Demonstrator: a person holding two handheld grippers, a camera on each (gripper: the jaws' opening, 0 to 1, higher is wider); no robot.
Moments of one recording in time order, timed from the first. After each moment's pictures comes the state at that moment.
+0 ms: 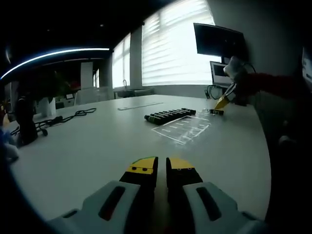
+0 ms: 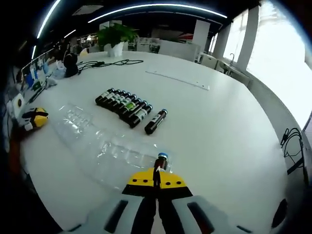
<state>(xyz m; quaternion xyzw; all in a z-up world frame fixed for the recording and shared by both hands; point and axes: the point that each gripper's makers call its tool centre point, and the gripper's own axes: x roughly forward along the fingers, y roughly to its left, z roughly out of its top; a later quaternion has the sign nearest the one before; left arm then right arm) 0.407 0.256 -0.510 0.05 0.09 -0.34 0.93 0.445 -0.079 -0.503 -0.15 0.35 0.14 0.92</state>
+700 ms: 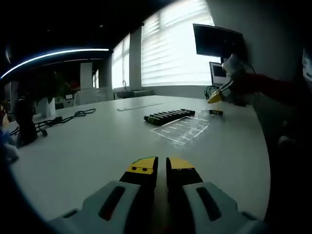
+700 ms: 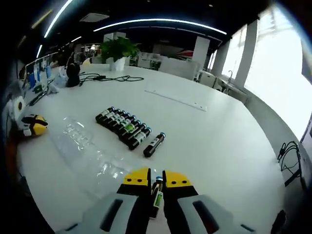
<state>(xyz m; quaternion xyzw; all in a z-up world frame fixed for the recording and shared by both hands) 0.406 0.255 -0.509 0.05 0.08 -0.34 0.93 0.470 -0.069 -0.480 -0.14 0.28 0.14 0.94</state>
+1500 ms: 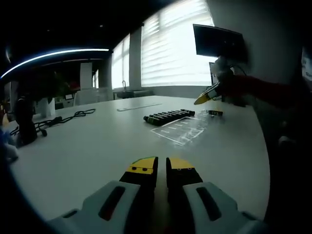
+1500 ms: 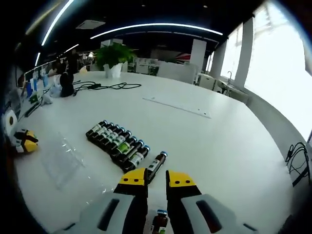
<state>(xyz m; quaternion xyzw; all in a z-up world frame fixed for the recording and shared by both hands) 0.406 0.256 -0.509 0.05 0.08 -0.34 0.93 0.522 -0.049 -0.490 -0.12 0.27 0.15 0.94</state>
